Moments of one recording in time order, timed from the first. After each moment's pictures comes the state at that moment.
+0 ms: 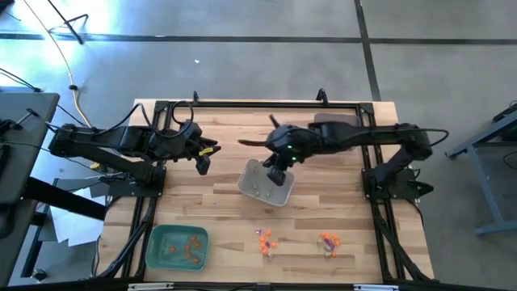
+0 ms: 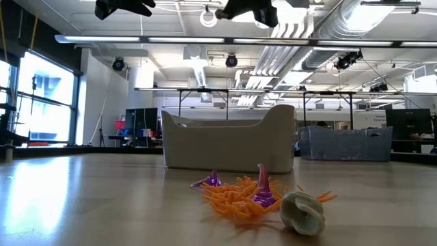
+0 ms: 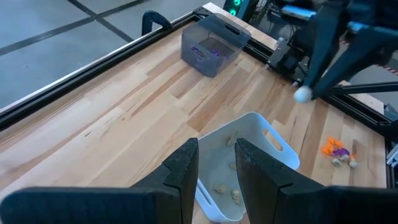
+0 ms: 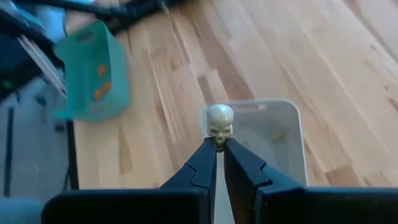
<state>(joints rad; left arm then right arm) -0.13 0.98 1.07 -0.68 -0.47 -0.59 0.03 1.64 1.63 -0.79 -0.02 0.46</state>
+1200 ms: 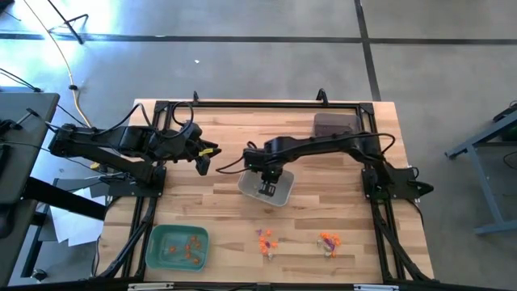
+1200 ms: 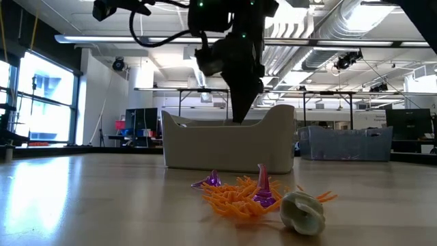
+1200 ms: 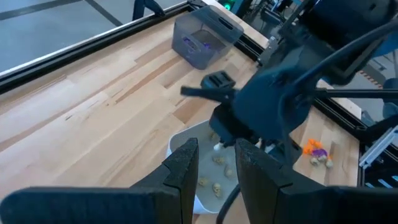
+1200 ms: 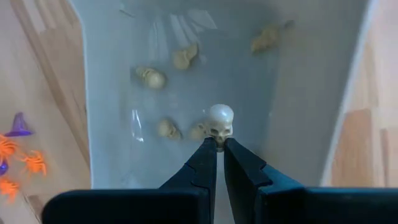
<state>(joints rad) -0.13 0.98 1.07 -0.68 -0.42 -0.69 -0.01 2.10 1.78 -1.09 -0.06 0.26</state>
